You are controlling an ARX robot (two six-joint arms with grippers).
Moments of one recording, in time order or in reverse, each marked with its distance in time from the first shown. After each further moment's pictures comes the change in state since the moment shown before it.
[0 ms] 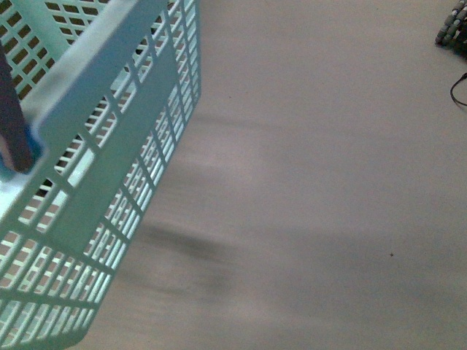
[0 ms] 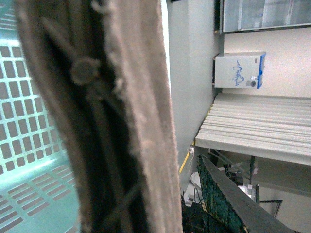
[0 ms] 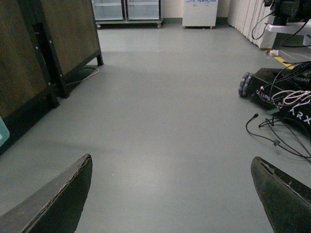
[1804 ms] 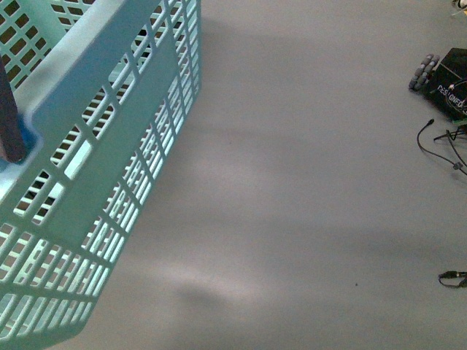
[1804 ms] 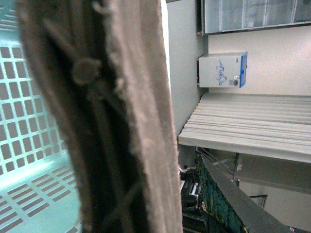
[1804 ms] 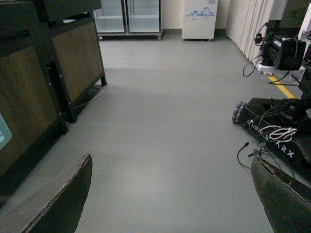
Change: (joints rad) left arm -0.004 0.002 0.002 0.000 0.004 0.002; right arm 0.000 0.000 0.000 0.000 0.000 0.000
